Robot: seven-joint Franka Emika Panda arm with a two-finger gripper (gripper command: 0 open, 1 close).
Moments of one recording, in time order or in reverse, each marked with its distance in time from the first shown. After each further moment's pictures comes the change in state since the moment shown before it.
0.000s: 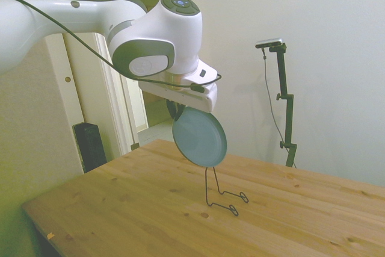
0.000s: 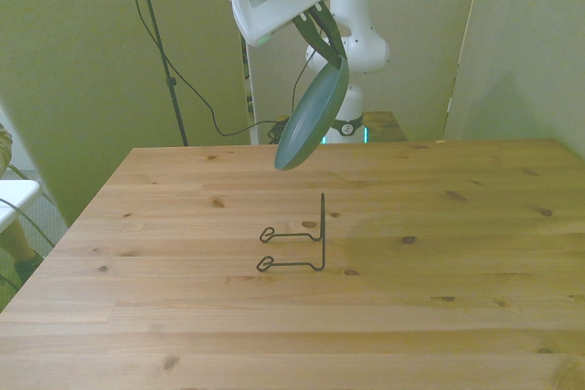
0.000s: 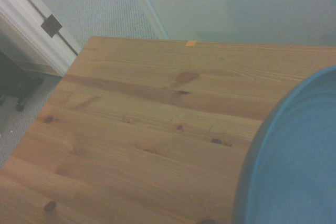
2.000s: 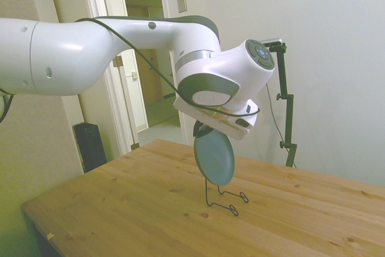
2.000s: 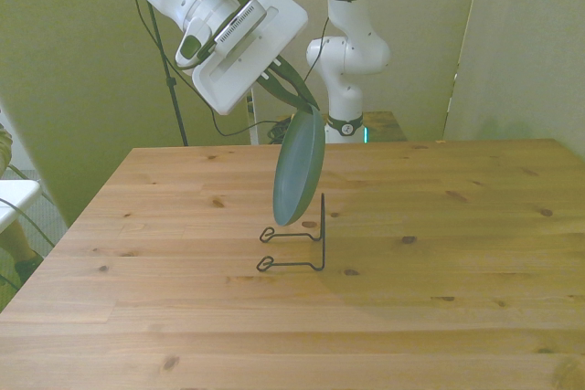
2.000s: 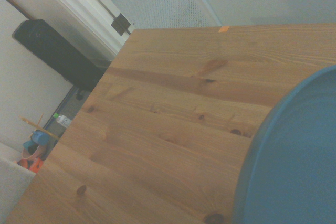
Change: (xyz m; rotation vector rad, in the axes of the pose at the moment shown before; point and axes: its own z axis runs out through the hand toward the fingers) arm 0.072 0.090 0.040 0.179 -0.196 -0.009
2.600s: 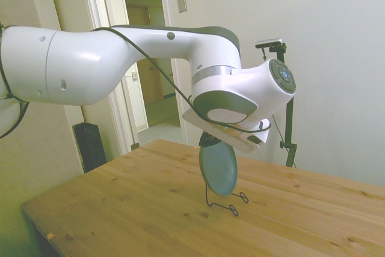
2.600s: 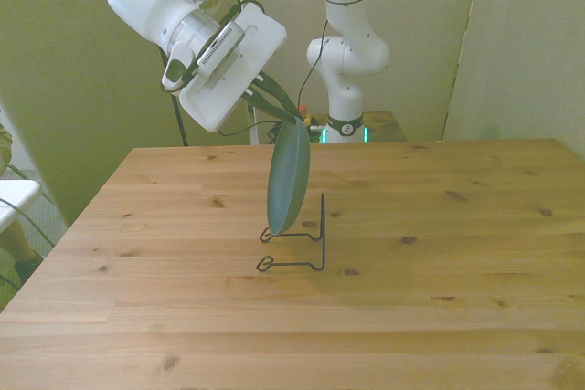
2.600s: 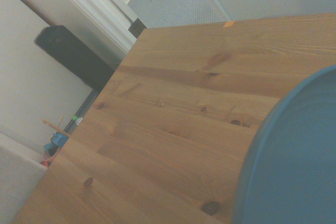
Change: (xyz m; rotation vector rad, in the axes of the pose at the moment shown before) arm 0.008 0.041 -0.003 0.055 -0.033 -0.001
